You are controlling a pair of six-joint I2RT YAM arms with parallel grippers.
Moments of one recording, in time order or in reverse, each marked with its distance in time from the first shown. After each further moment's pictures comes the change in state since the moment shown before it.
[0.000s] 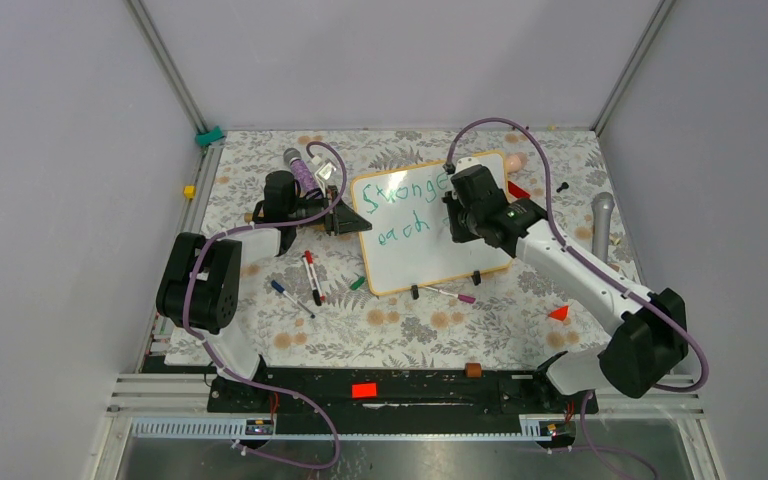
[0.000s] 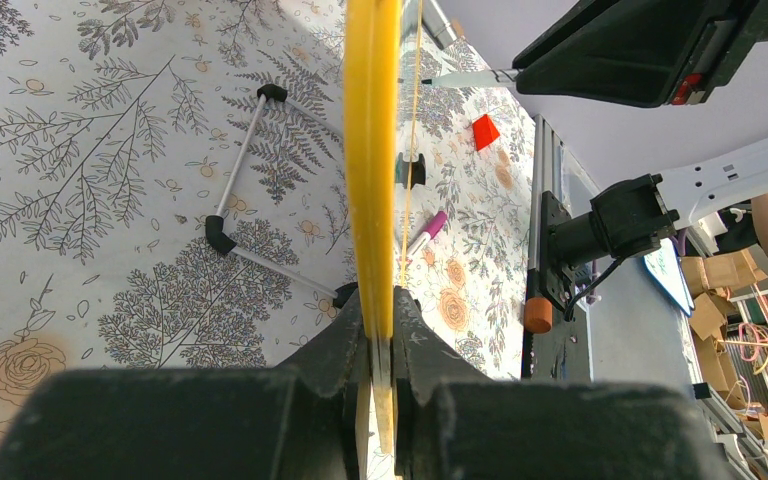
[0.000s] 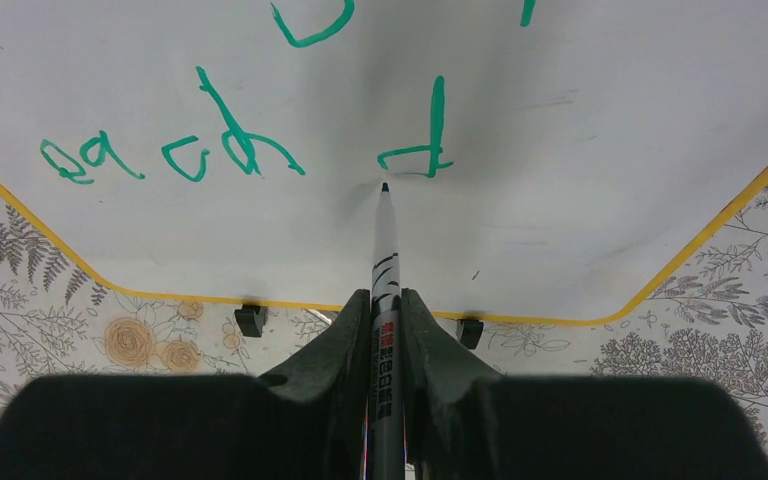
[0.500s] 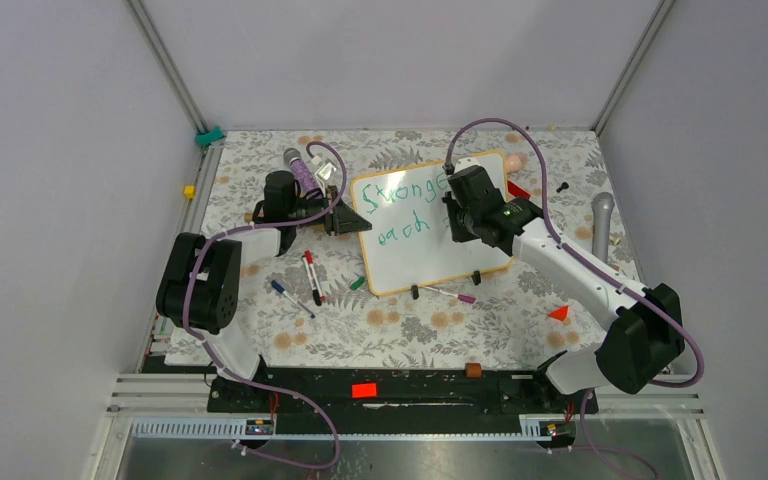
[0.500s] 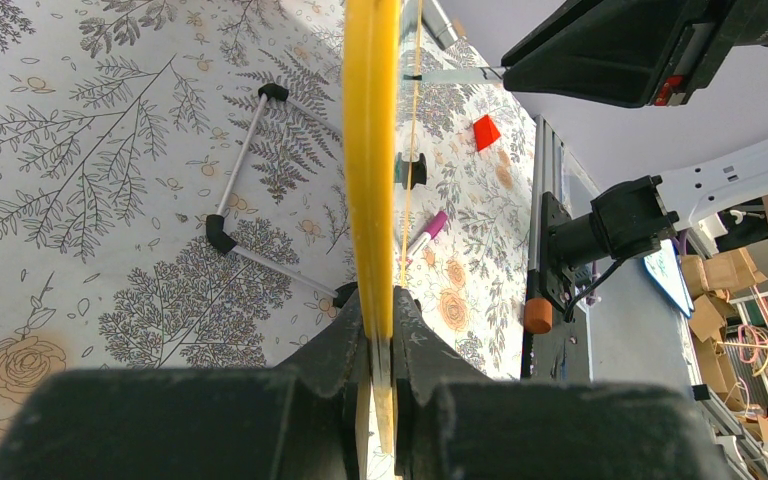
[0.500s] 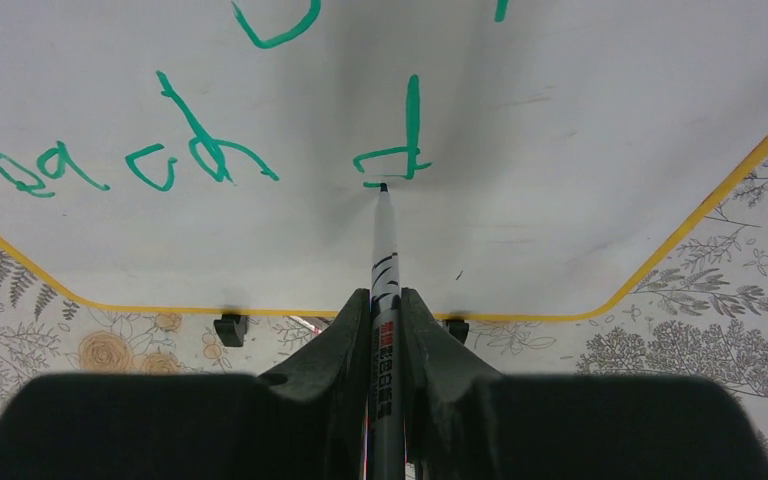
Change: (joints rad) left arm 0.000 -0.001 0.000 -0.004 -0.002 0.000; right arm 0.000 0.029 0.002 0.004 0.037 0.000
